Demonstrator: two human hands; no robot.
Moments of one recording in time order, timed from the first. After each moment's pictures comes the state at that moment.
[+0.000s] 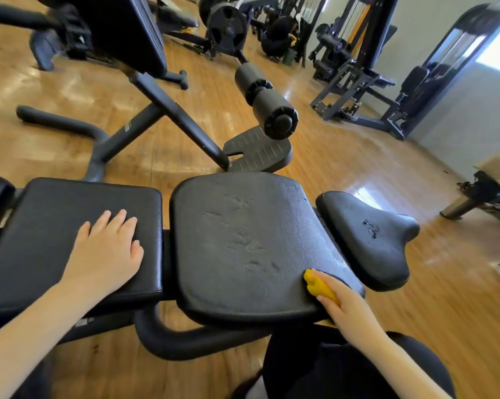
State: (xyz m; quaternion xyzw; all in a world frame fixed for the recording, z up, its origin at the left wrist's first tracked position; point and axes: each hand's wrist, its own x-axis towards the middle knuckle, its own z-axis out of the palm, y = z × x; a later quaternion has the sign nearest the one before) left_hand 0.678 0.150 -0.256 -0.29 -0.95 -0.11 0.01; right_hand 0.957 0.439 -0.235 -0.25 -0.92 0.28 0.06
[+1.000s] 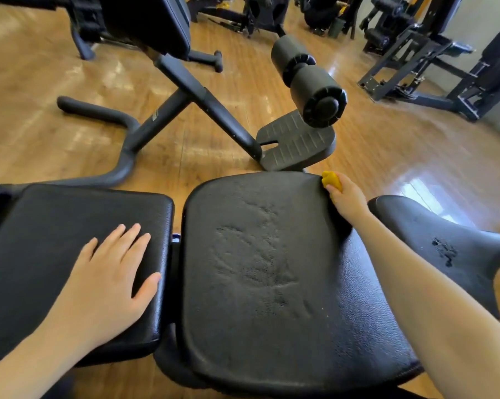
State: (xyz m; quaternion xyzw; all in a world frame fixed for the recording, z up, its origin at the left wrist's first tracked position) left_hand 0.679 0.159 -0.262 -0.32 -0.95 -0.06 0.00; right_hand 0.717 0.604 -0.254 -0.26 -0.92 0.25 0.14
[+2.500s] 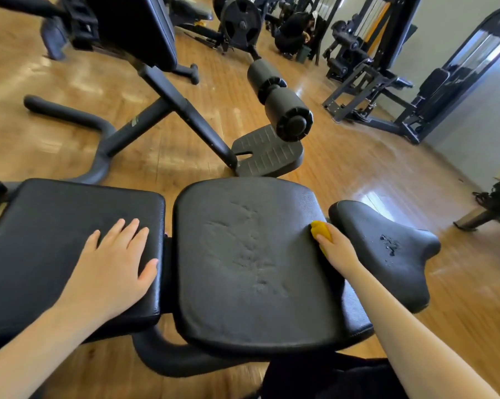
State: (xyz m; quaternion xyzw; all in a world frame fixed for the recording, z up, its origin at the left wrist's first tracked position) left_hand 0.685 0.158 -0.259 -0.34 -0.94 -0.09 0.05; right_hand 0.838 0.540 -0.240 -0.34 -0.89 0.30 0.10
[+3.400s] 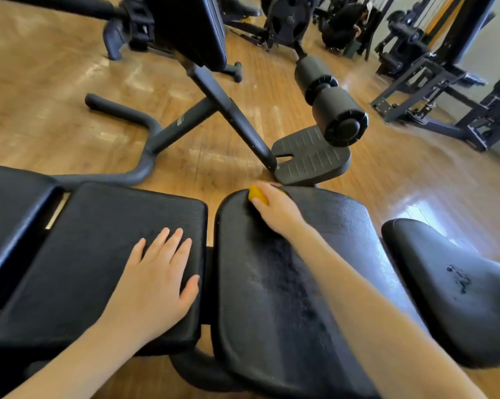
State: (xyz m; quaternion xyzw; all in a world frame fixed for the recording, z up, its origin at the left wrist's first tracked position) left_hand 0.682 0.159 -0.266 -0.32 -0.94 -0.09 0.02; right_hand 0.645 0.415 -0.239 -0.11 -0.97 0.23 0.04
